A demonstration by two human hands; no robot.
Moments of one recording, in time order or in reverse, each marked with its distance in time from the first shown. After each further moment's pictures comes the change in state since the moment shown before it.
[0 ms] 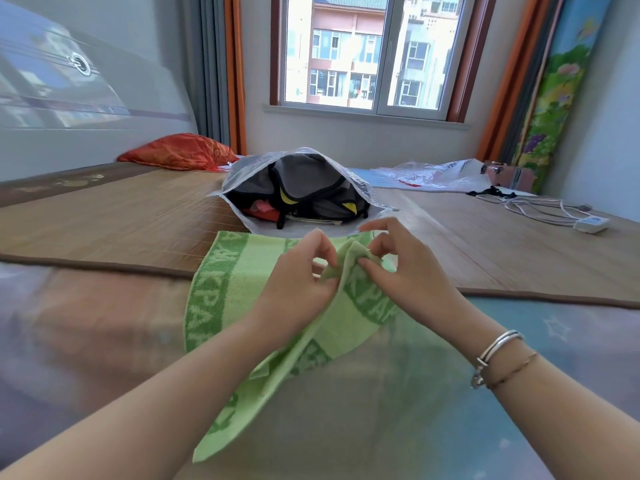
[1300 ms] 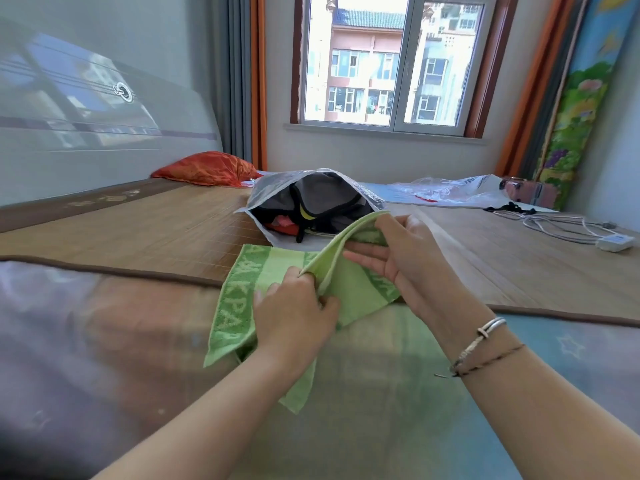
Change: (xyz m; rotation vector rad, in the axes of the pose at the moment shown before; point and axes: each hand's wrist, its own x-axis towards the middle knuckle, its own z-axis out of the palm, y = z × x) left_hand -0.025 0.006 -0.007 0.811 0.134 -0.261; right_hand 0.027 -0.069 0.000 1.094 0.093 0.496
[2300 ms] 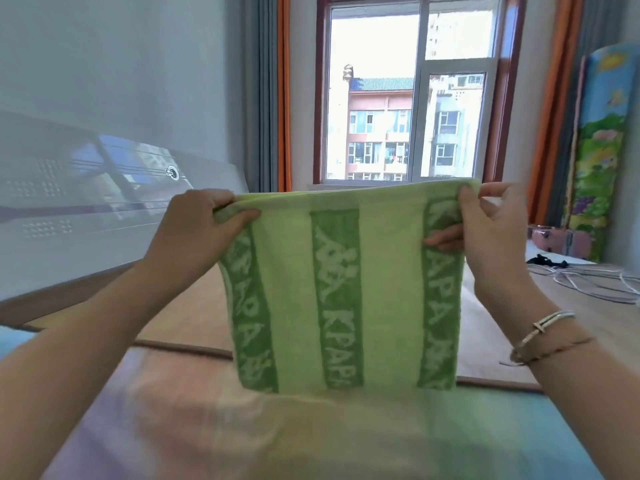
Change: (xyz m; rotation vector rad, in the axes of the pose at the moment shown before) left_hand 0.081 -0.022 -0.216 -0.296 0.392 0.263; right_hand 0.020 -0.118 -0.005 -0.237 0.256 -0.618
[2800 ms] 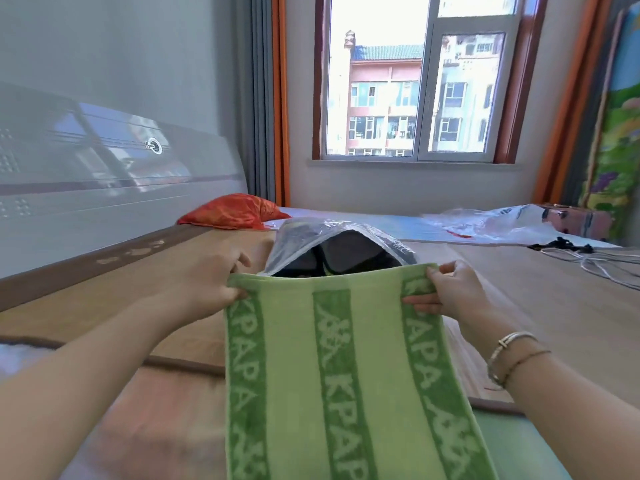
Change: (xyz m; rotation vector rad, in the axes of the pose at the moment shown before) left_hand 0.027 -0.135 0.103 0.346 -0.538 -0.040; right_hand 0.045 0.181 0.015 -0.228 -0.151 0.620
